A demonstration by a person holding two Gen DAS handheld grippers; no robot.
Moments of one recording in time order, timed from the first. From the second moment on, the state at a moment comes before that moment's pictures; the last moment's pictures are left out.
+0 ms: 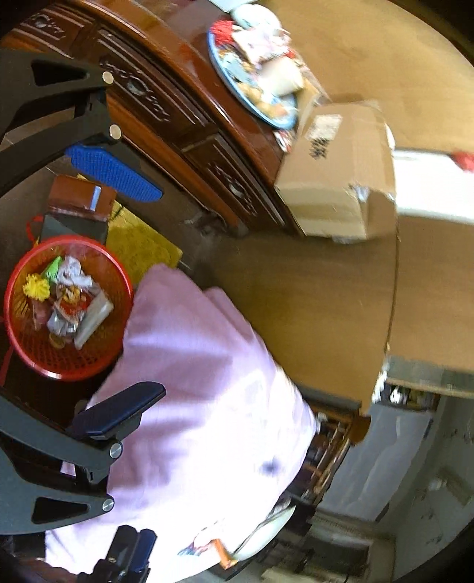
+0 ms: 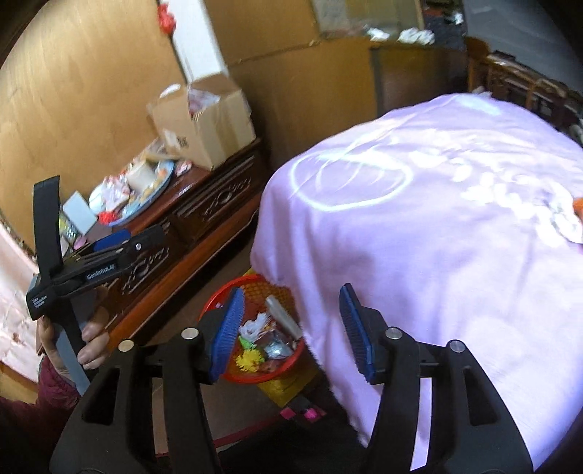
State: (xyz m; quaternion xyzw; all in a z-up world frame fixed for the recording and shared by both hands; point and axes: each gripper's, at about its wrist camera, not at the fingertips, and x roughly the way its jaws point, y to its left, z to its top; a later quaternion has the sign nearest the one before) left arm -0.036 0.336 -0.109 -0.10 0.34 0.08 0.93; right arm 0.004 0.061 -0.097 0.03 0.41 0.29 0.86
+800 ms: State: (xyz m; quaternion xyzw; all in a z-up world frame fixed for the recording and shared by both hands) left arm 0.035 0.106 -0.086 0.06 0.37 -0.06 0.93; right arm 0.012 -0.164 -0.098 0.06 0.34 0.06 0.94
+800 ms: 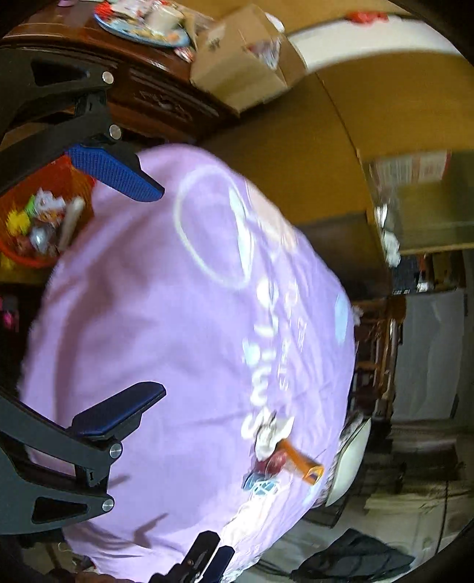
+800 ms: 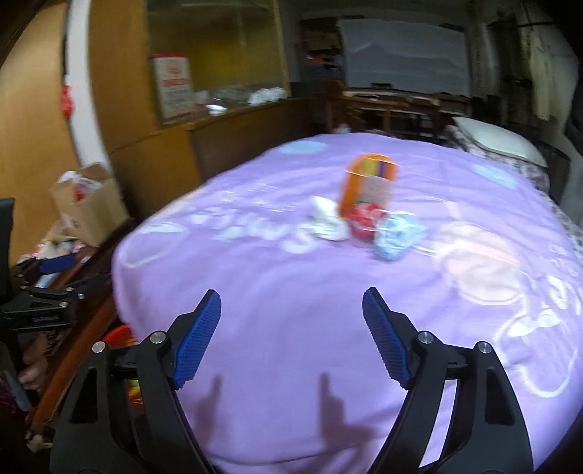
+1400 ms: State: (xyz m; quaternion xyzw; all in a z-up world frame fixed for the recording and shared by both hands) left arm 0.158 -0.049 -0.140 0.08 0.44 -0.17 0.88; right arm 0.066 -0.316 -0.169 0.12 0.40 -0.12 0.90
